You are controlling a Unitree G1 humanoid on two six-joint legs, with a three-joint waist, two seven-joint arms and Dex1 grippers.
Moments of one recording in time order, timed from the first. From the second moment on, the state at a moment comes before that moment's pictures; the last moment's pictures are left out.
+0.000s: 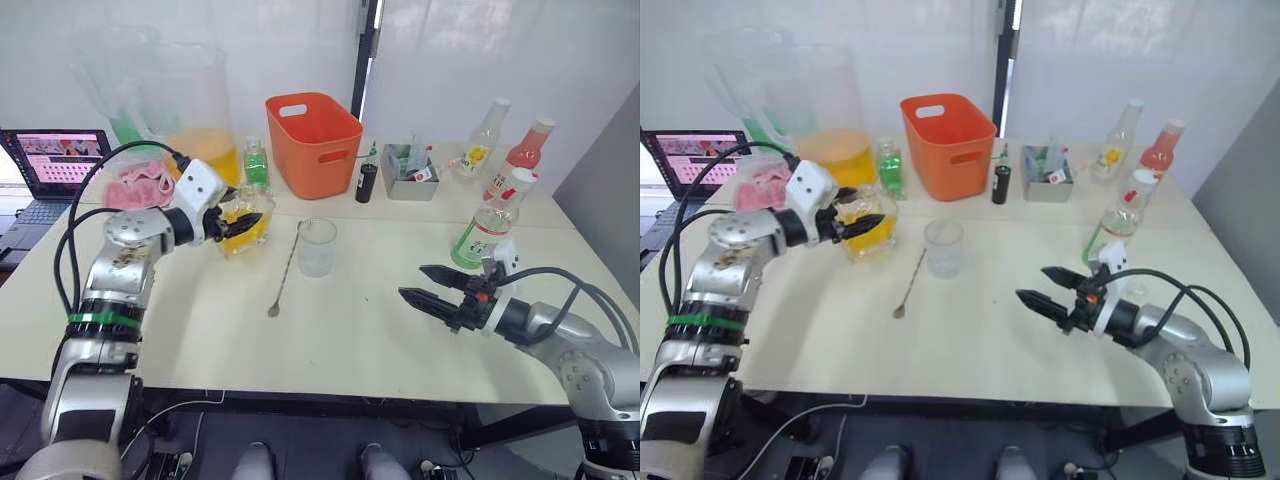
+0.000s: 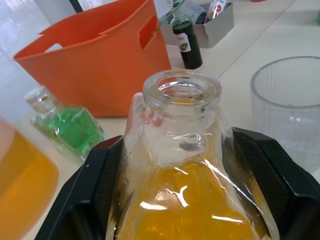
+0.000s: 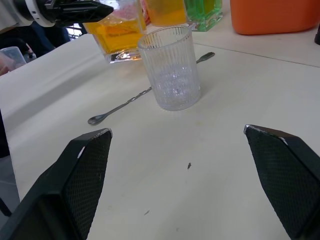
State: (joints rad) left arm -0.89 0.63 -0.02 0.49 -0.13 0.12 -0.85; right arm -0.22 -0.65 -0.21 -0.28 0.74 0.68 0.76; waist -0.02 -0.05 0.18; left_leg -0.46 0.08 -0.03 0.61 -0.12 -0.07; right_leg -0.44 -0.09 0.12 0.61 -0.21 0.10
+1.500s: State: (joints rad) left arm -1.20 0.44 -0.34 1.16 0.53 -0.66 -0.22; right arm -0.19 -0.68 -0.30 -0.53 0.87 0.77 0.51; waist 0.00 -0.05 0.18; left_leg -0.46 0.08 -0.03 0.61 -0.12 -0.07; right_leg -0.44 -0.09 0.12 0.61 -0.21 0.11
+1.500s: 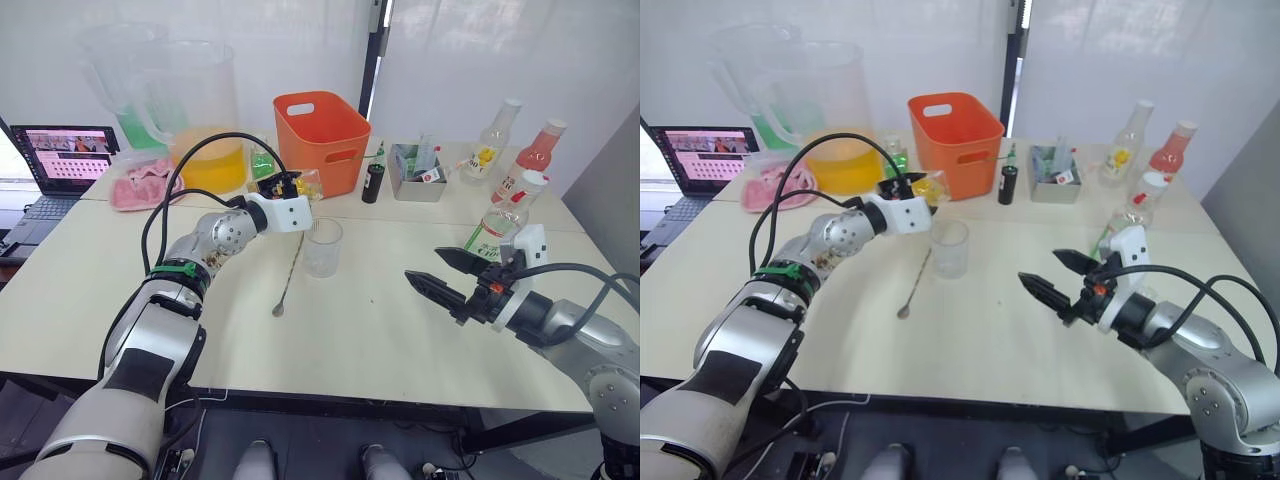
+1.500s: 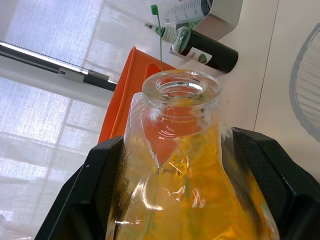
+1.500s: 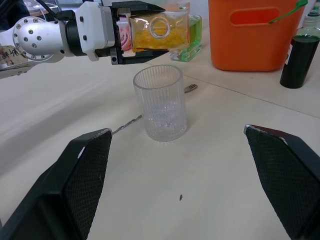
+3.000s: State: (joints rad) left arm -1.24 0.49 -0.53 1.18 0.82 -0.77 0.08; right arm -0.23 -0.64 -0.24 -0.54 0.81 0.76 0.49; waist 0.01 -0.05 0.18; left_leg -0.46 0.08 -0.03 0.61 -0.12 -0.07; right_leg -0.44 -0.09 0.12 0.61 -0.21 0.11
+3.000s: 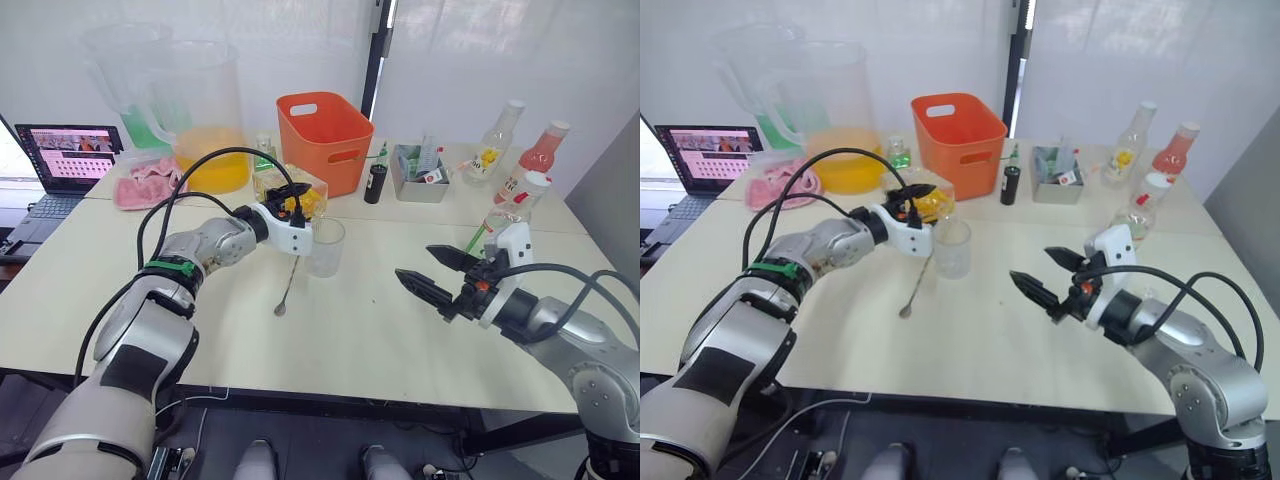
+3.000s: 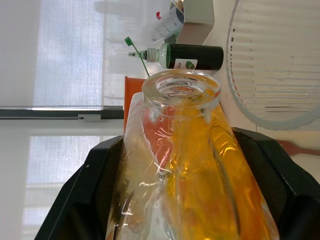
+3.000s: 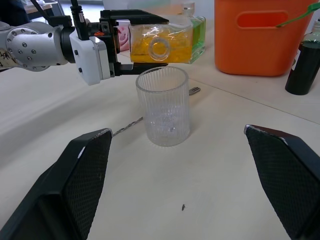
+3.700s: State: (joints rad) left arm -1.26 0.50 -0.61 1.18 0.91 -0.77 0.19; right arm -0.26 -0.63 -0.22 -0.50 0.78 0.76 0.50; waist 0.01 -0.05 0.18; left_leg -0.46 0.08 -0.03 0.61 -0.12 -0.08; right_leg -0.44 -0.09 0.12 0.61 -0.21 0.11
